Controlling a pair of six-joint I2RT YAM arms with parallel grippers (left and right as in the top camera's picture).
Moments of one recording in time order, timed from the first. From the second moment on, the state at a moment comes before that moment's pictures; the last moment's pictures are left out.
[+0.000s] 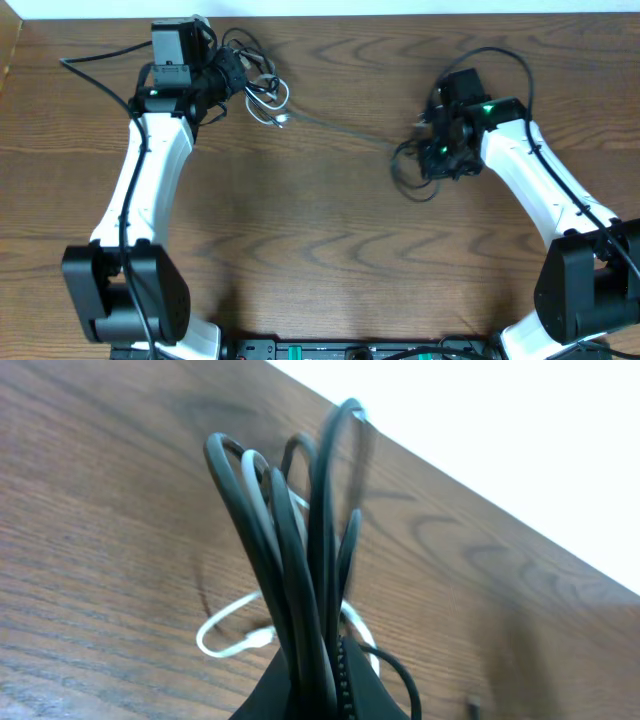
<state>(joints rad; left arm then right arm) -0.01 1.71 1.43 -0.45 0.27 -0.53 0.25 1.75 1.33 -0.96 -0.11 0.18</state>
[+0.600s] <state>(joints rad) -0.03 1.49 1.44 -0.65 0.26 -0.48 0.13 1.75 1.33 -0.79 0.05 0.33</state>
